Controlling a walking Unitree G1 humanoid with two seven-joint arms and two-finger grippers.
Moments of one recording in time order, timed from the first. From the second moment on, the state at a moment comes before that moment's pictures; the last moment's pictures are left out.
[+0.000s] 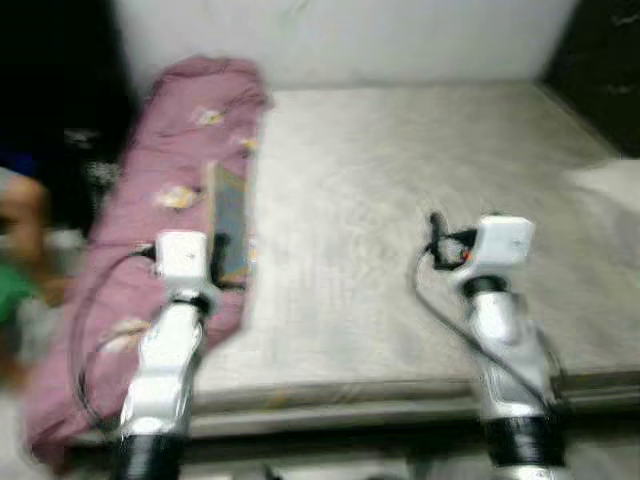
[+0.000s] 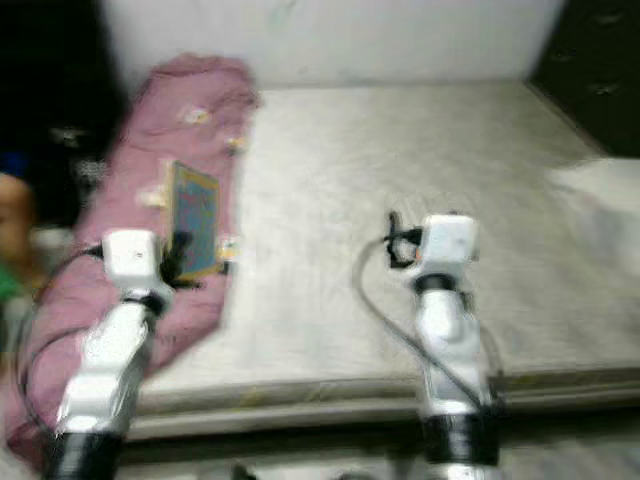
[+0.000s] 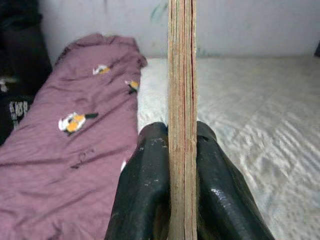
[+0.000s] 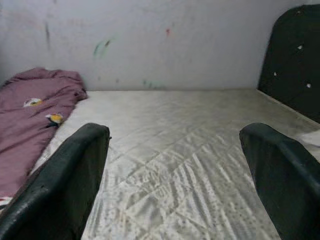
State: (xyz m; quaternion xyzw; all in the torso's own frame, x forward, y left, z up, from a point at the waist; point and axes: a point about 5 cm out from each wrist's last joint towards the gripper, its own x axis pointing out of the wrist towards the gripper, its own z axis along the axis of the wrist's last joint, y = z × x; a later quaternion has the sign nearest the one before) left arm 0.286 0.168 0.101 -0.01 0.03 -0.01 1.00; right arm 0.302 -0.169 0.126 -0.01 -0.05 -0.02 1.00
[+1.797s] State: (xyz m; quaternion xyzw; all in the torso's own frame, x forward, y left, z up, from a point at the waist) left arm 0.280 0.174 0.101 -0.01 0.01 0.01 1.00; right arm 0.300 -0.167 0.120 -0.05 -0.04 0.01 1.00
